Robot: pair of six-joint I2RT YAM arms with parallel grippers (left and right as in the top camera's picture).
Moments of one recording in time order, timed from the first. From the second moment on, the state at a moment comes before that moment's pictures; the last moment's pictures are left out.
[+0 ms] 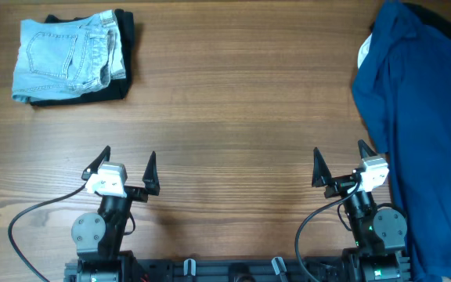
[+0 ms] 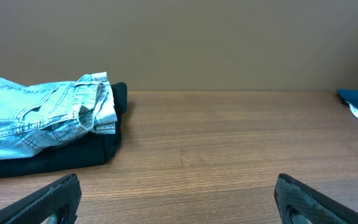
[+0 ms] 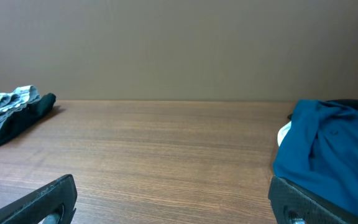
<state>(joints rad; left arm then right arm) 0.05 0.01 0.01 -0.06 0.21 -0.07 0.08 0.03 0.01 0.00 -0.11 0.07</state>
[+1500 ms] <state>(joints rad) 0.05 0.02 0.05 -0.04 0.23 -0.13 0.08 0.12 0.08 0.21 -0.10 0.14</state>
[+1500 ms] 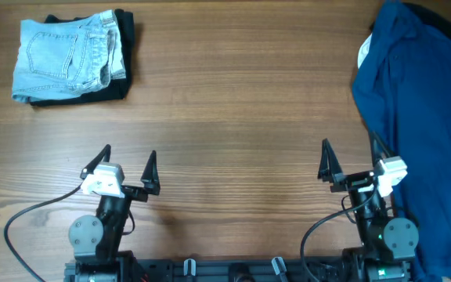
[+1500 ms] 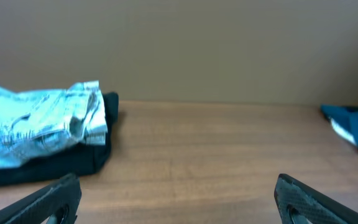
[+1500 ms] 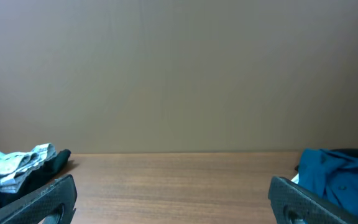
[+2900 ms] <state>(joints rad) 0.05 1.59 1.02 -0.25 0.44 -0.21 -0.07 1.77 1.31 -0.12 -0.09 -0.24</state>
